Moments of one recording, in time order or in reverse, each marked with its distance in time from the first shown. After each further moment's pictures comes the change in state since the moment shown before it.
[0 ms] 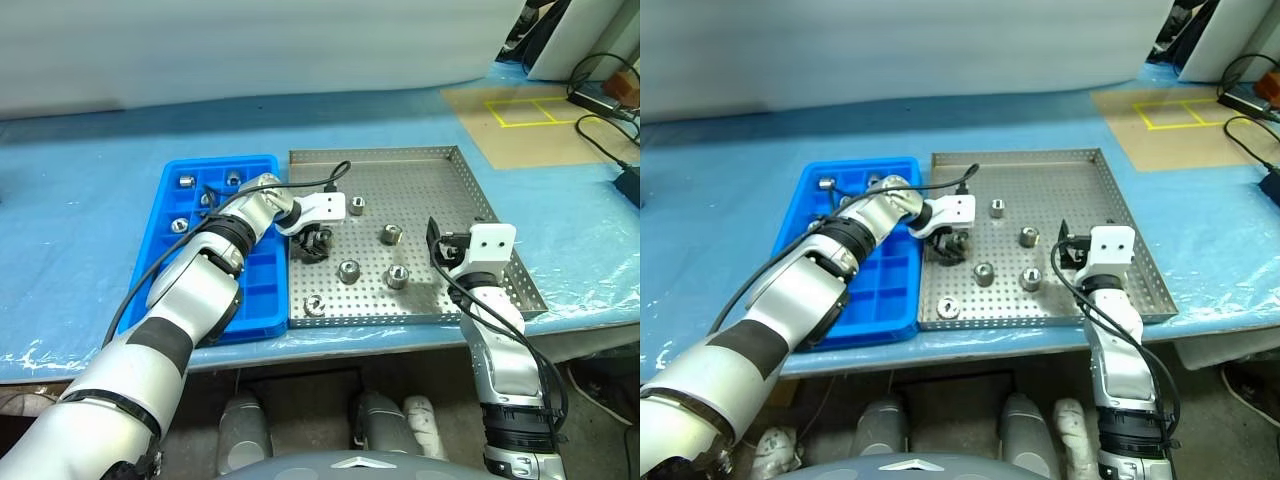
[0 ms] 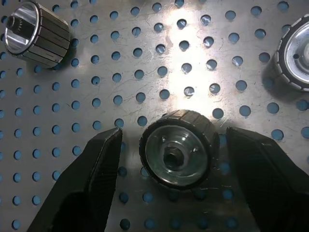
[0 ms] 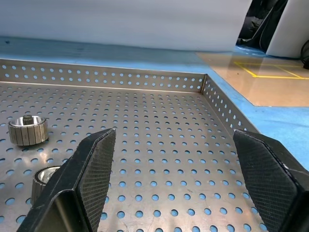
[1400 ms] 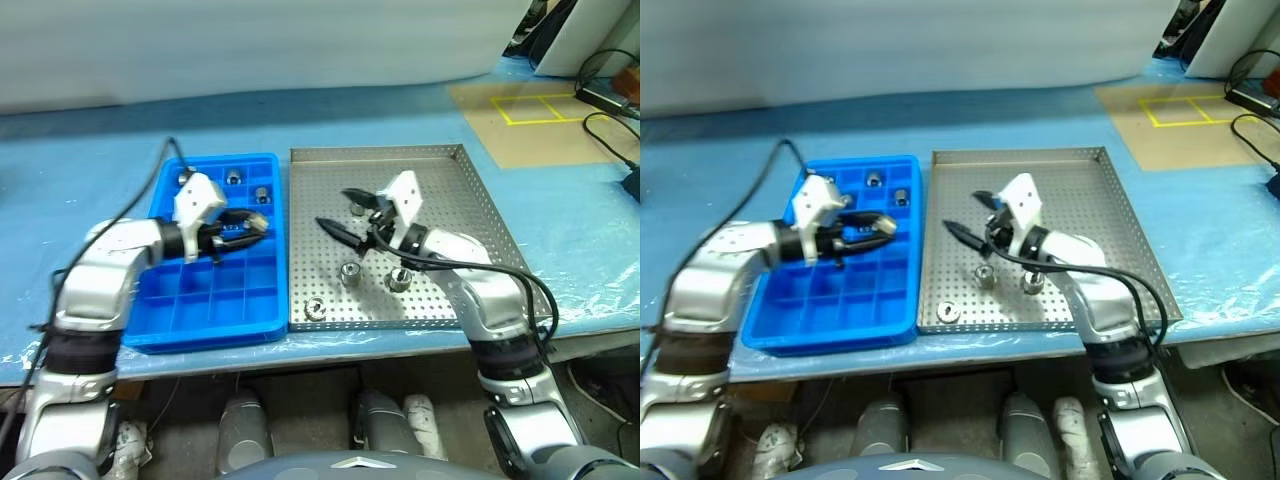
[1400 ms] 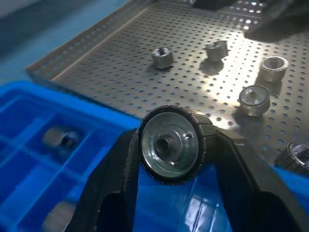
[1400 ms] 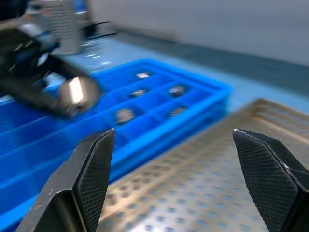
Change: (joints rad) left arm 0.861 0.459 0.663 -1.432 -0.524 0.662 0.076; right arm -0.407 -0.157 0.301 0.070 0.302 0.293 0.750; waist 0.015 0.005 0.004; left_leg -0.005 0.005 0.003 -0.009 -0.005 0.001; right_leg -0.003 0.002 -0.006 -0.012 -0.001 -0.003
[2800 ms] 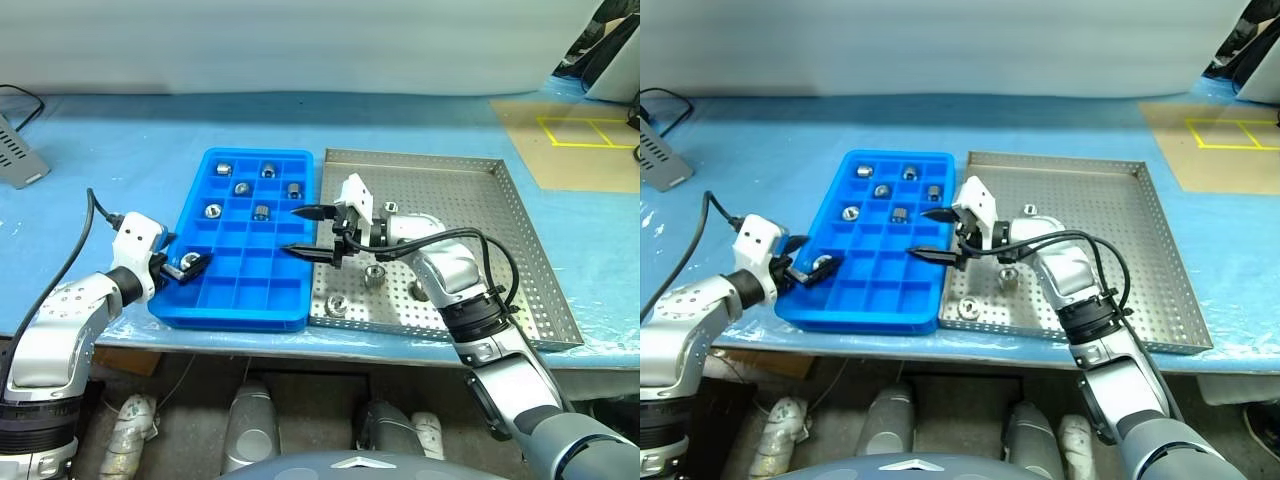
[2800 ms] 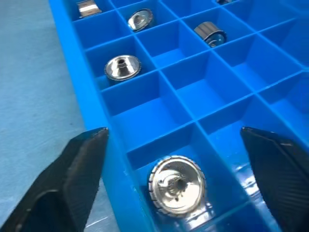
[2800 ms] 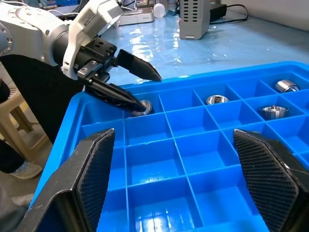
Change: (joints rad) left arm 0.266 0.024 0.077 -0.046 -0.094 0.067 0.347; right arm -0.152 0.047 0.092 0.217 -0.037 -0.077 0.226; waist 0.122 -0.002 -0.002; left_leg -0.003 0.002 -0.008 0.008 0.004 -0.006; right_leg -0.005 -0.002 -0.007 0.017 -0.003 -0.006
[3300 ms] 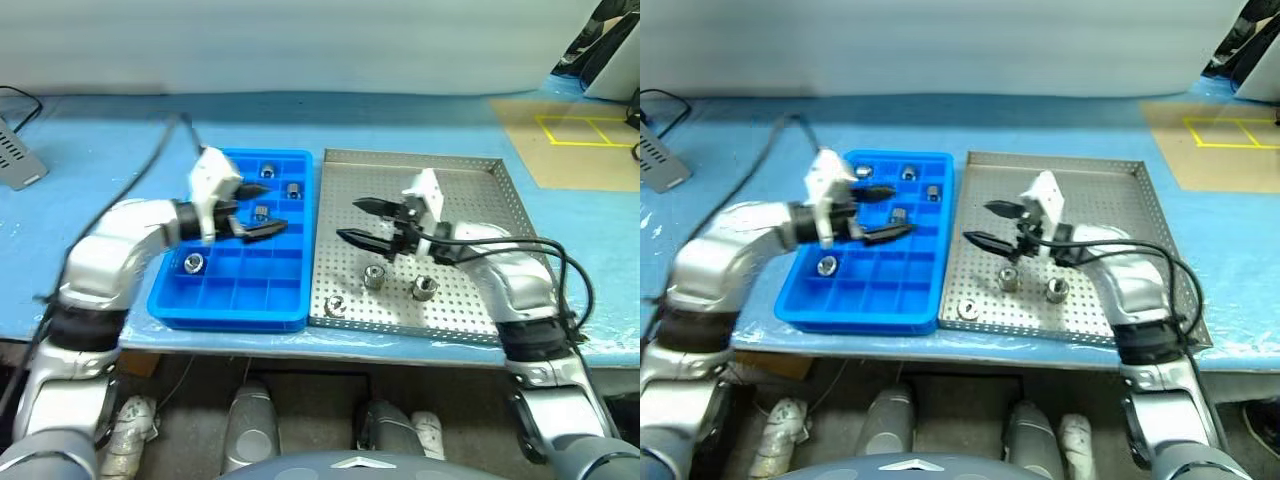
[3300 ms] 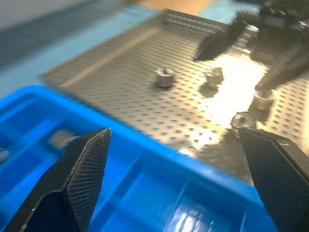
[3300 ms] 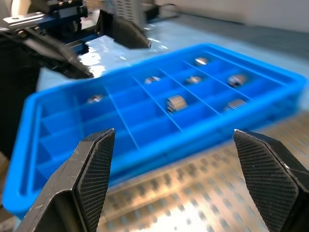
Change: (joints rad) left arm -0.521 -0.051 -0.366 0.205 -0.065 -0.021 -0.320; right arm 0.192 -0.189 -0.249 -0.165 0.107 0.130 -0.071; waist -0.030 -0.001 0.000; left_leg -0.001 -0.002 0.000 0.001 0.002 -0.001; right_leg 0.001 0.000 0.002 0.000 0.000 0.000
